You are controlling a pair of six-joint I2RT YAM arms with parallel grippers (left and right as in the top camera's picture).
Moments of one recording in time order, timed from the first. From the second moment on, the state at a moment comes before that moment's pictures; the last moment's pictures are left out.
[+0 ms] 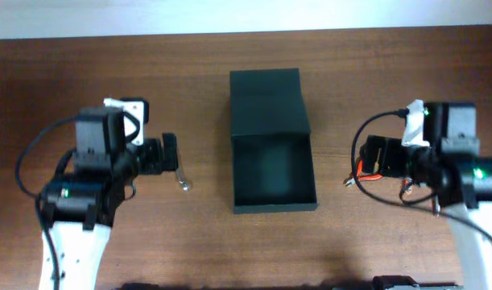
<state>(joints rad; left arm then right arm) -0.08 1.14 1.23 -0.95 0.05 -0.08 -0.02 1.18 1.26 -1.16 -0.08 0.16</state>
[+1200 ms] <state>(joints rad) -0.08 1.18 1.24 -0.96 0.05 0.06 -0.02 1.86 1.26 -0.96 -0.03 0.50</state>
